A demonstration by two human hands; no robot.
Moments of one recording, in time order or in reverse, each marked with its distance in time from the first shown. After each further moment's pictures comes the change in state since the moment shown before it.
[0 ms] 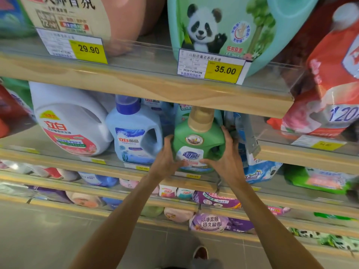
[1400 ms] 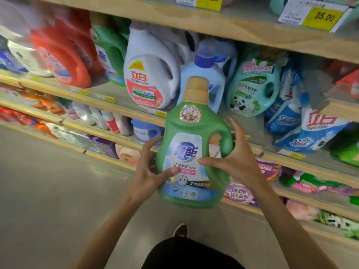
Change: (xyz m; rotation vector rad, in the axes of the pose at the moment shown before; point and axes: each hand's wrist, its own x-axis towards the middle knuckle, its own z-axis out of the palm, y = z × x) left_hand -0.300 -0.025 -0.146 -0.460 0.274 -0.121; right_hand -0.168 -0.187 0.006 0.409 -0.389 0.086
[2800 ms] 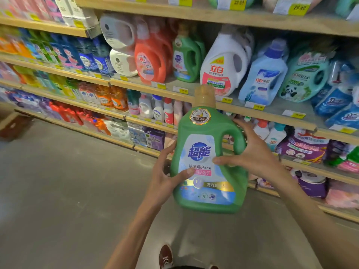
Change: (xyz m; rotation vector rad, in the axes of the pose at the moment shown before) left_hand -0.214 0.030 -0.266 -0.105 0.022 -0.018; right_hand -0.177 -0.165 0.220 -0.105 -0.072 -0.069
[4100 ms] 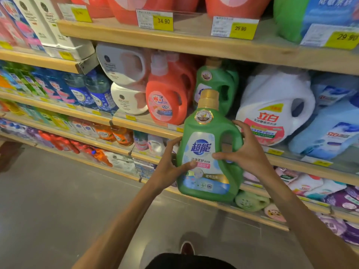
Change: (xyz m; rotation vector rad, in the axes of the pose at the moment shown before) left_hand 0.395 -0.012 -0.145 0.166 -0.220 -0.064; right_hand 0.377 -0.013 0.106 0.090 0.178 0.023
